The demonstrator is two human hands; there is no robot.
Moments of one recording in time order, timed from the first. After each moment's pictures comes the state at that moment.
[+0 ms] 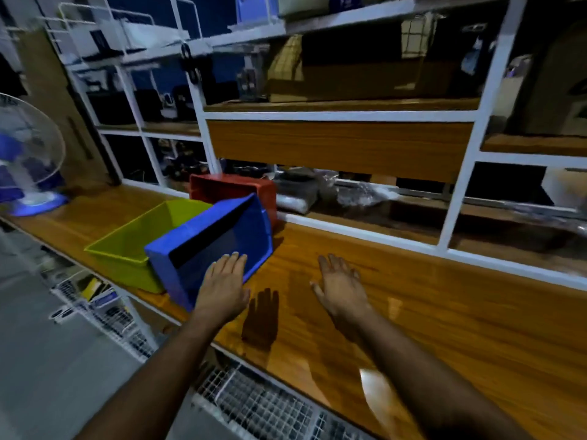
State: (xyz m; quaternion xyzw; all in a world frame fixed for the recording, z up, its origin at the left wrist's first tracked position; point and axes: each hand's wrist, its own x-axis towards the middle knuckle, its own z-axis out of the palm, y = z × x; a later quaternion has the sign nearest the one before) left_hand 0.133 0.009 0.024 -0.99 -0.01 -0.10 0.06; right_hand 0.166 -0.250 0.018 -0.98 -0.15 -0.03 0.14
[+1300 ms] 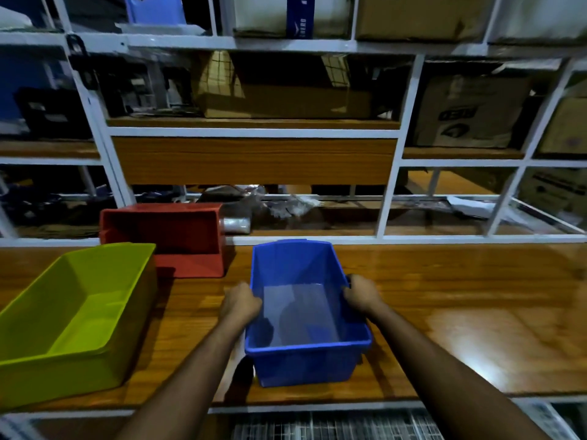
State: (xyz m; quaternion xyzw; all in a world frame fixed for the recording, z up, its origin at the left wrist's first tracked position) left_hand 0.238 0.056 0.020 -0.96 0.05 0.06 -0.27; right_hand 0.152 -0.182 0.041 -0.93 0.25 0.01 0.28
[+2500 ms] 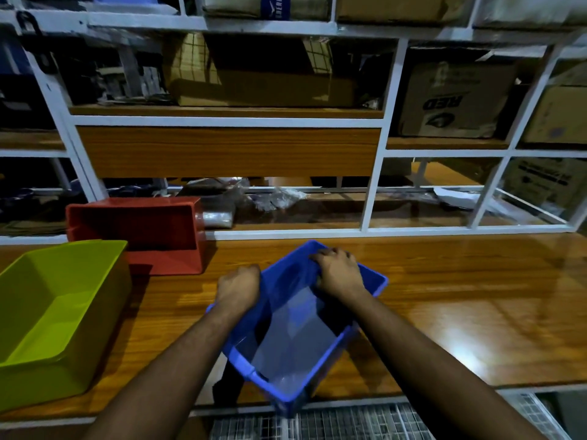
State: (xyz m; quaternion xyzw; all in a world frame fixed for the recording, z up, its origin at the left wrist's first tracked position) left_hand 0.250 0.004 0.017 -0.97 0.22 -0.08 -0.06; right_hand 0.173 -0.201 0.039 -0.99 0.10 -0.10 0.03
